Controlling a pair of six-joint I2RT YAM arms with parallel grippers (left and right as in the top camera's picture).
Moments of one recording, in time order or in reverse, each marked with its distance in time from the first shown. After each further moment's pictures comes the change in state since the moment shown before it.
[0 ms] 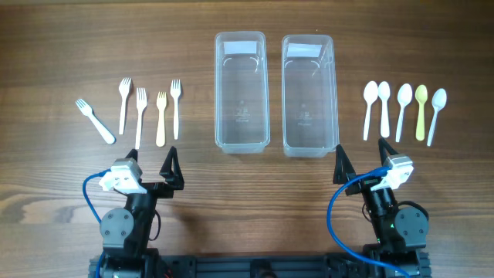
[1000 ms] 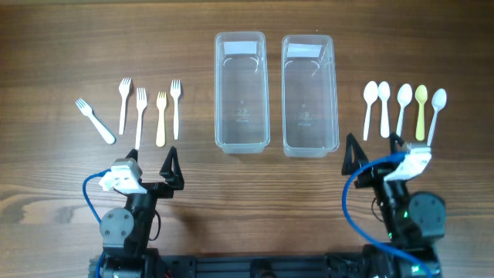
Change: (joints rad) left arm 0.000 0.000 0.000 -0.001 0.000 0.000; right arm 0.000 0.276 0.310 -0.183 0.077 0.065
